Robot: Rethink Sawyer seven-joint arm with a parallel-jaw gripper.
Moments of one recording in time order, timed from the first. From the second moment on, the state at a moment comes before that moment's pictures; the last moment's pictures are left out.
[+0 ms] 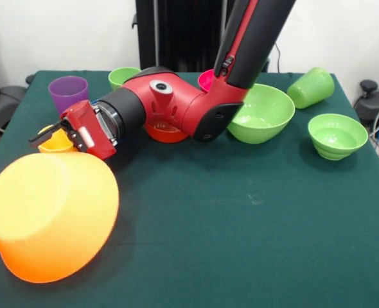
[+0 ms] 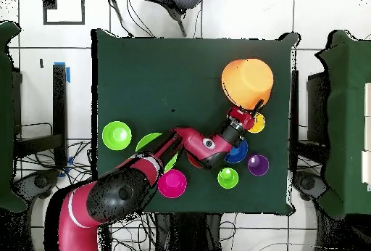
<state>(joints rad) 0.26 0.36 -0.47 1.08 -2.06 1.15 4.02</state>
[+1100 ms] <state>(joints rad) 0.20 0.32 -0.47 1.07 -1.82 0.89 3.55</state>
